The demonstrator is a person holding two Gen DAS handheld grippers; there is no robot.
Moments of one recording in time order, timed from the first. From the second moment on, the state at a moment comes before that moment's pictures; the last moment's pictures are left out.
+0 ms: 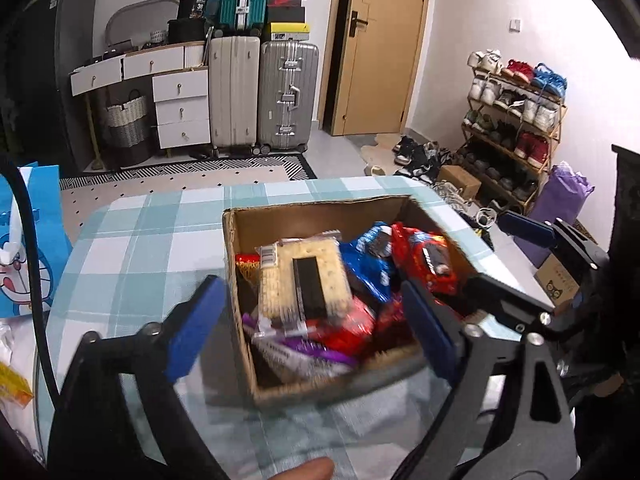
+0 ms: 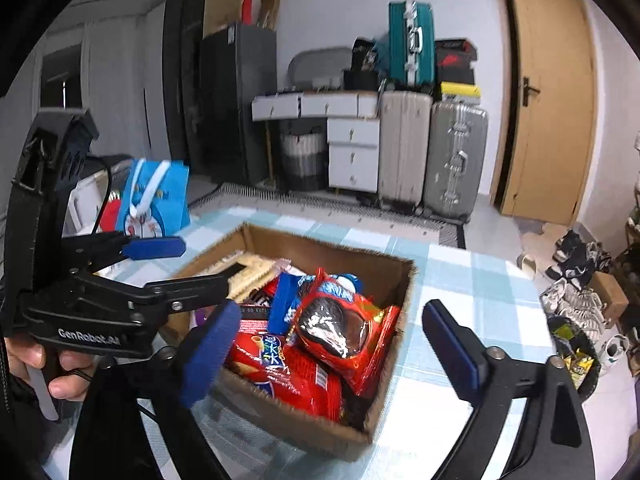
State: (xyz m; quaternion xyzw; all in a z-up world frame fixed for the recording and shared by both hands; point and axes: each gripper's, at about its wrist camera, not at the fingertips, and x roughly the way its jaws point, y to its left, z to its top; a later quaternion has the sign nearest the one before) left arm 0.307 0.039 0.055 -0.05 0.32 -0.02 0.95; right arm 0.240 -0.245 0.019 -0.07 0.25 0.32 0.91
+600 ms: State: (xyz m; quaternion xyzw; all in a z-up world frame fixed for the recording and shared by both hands) left arm 0.166 0.033 0.051 -0.05 0.27 0.00 0.96; right arm 0.156 -0.293 0.015 -0.03 0.24 0.34 0.91
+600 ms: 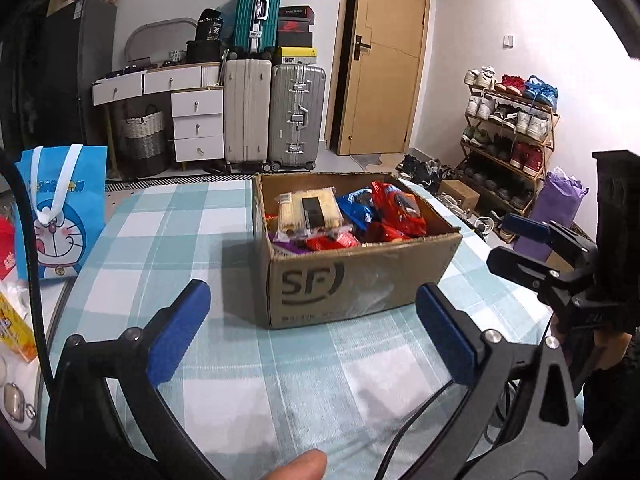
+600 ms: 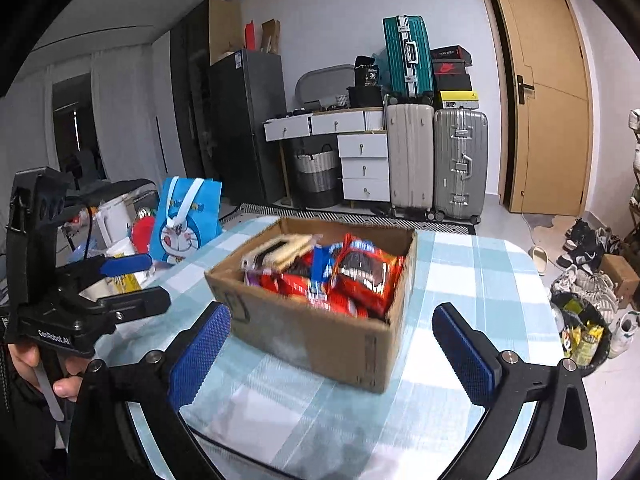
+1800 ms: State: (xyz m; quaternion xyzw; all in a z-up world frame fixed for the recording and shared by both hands) left arm 0.166 0.038 -0.005 -0.07 0.23 0.03 0.97; right arm 0.107 -0.300 -0.022 -0.04 0.16 0.33 0.93
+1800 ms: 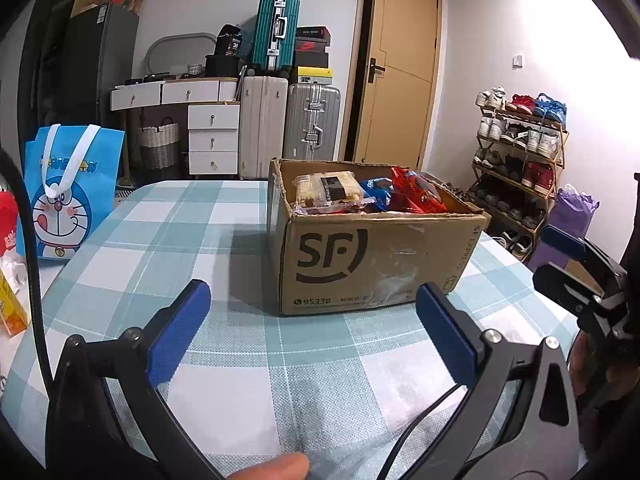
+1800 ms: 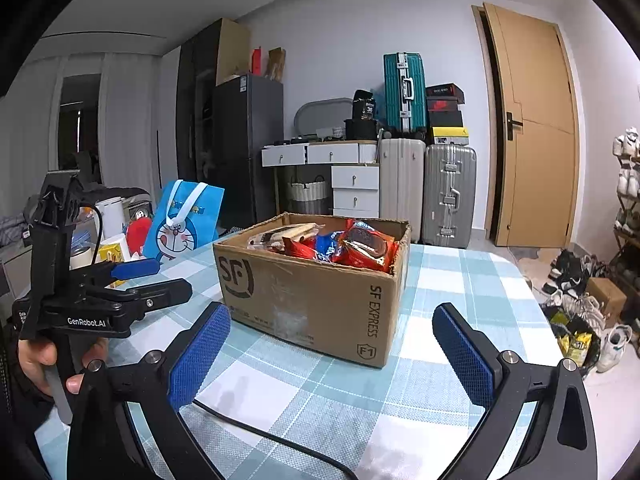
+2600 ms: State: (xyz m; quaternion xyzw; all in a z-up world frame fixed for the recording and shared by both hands) left arm 0.166 0.038 -0.005 -0.06 0.23 0.03 0.97; right arm 0.107 -0.302 -0.023 -0.04 0.15 0.32 0.93
